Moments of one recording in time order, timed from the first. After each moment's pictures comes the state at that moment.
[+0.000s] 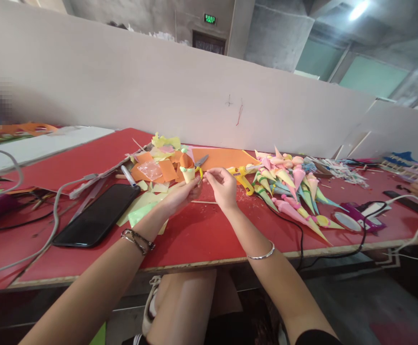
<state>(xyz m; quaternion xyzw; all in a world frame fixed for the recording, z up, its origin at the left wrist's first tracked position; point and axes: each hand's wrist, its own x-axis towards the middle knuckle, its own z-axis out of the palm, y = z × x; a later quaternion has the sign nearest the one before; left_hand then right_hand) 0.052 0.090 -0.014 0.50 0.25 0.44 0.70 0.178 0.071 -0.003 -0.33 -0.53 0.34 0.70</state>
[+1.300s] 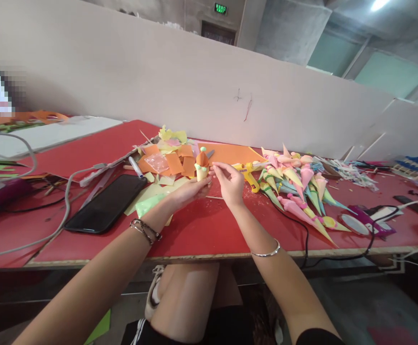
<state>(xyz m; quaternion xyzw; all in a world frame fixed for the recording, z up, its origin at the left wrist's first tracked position) 0.059 0.074 -0.006 0.54 0.30 0.39 0.68 0.181 0.068 -0.004 -0.34 -0.56 0.30 0.69</state>
